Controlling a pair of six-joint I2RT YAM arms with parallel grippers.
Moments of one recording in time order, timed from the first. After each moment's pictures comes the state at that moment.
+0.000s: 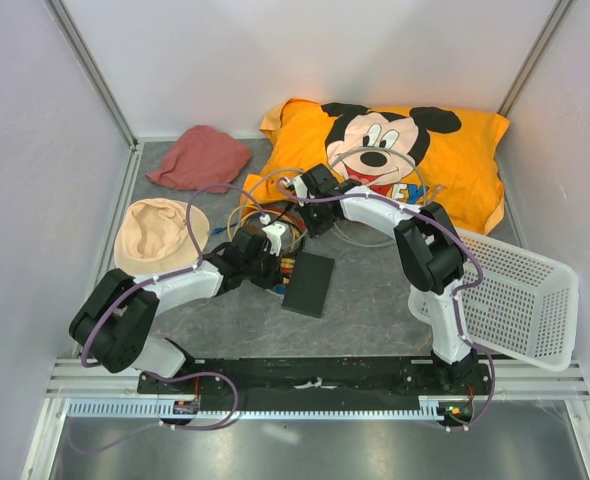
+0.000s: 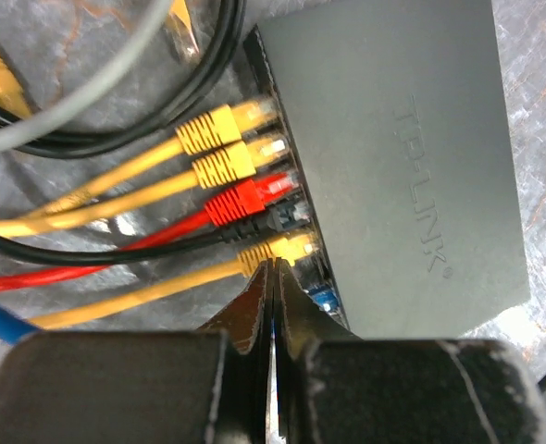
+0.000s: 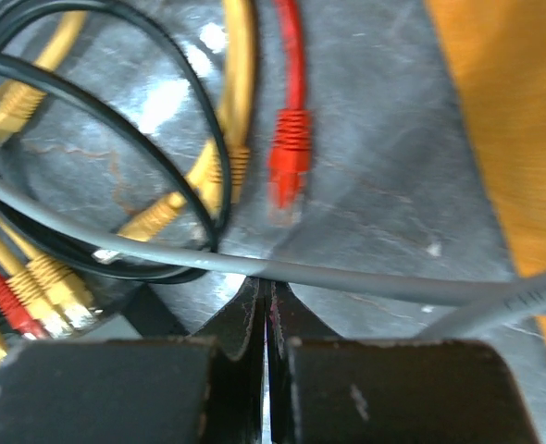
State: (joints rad) left arm -0.62 1.45 0.65 -0.04 0.18 -0.20; right arm 0.61 2.14 1.63 -0.55 -0.13 -0.04
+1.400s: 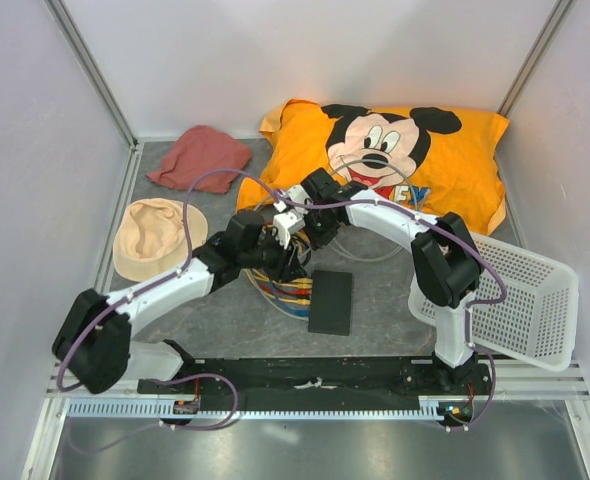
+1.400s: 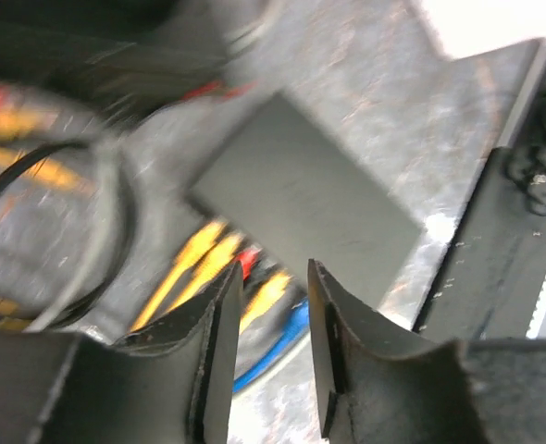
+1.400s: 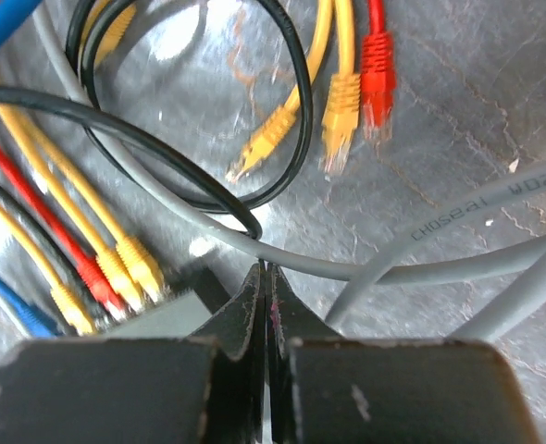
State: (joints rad) left arm -0.68 1.29 0.75 -0.06 0.47 -0.08; right arm 0.67 1.99 1.55 -0.69 -0.19 -0.16
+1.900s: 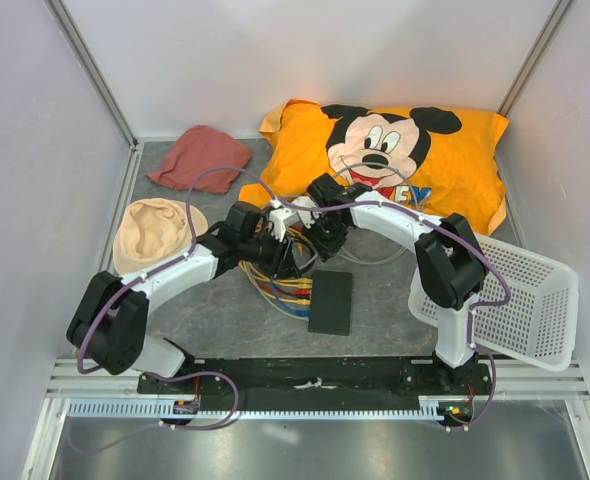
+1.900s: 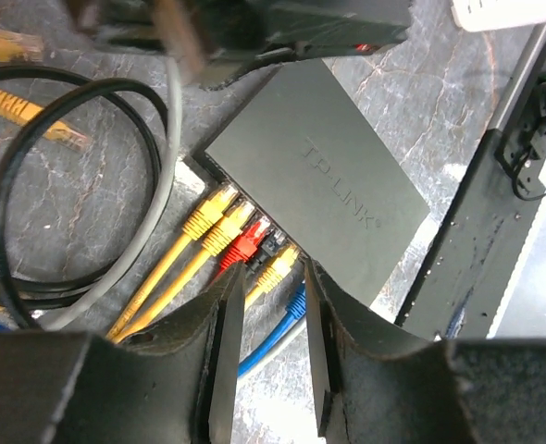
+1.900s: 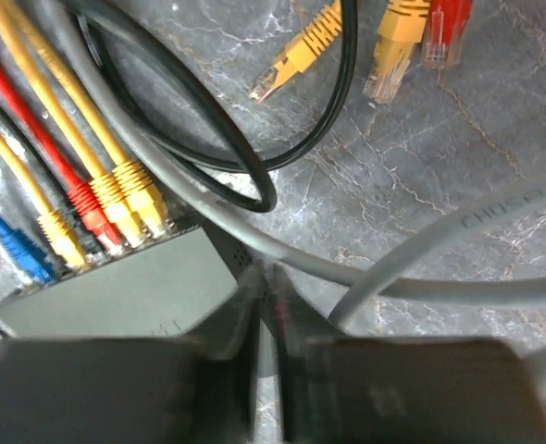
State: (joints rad) left arm -0.56 1.44 0.82 -0.17 0.60 -0.08; right arm 0.66 1.97 1.51 -0.80 -0.24 -0.26
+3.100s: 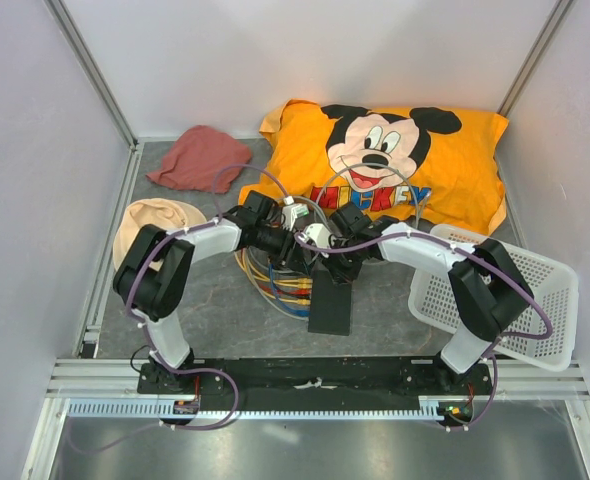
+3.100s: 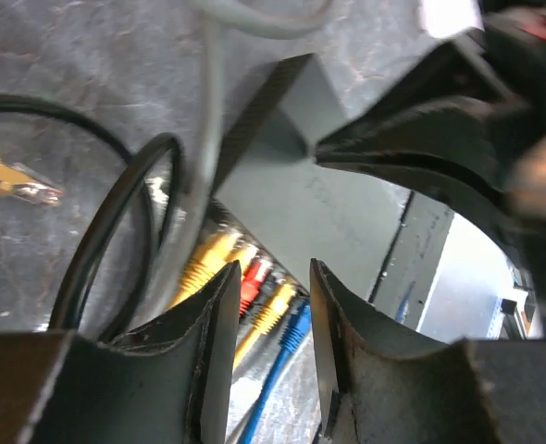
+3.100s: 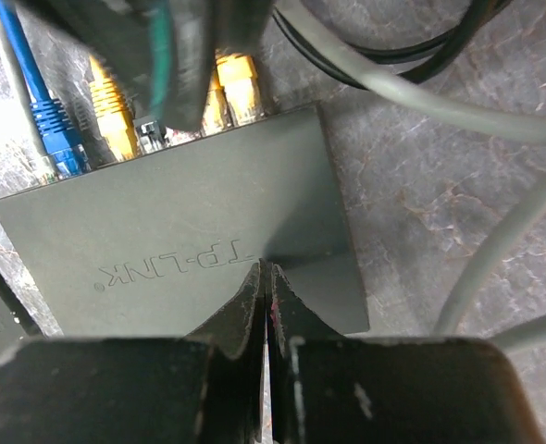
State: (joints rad) left arm -0.49 1.79 1.02 -0.22 0.86 -0.12; right arm 0.66 1.67 1.07 -0.58 -0.35 -0.40
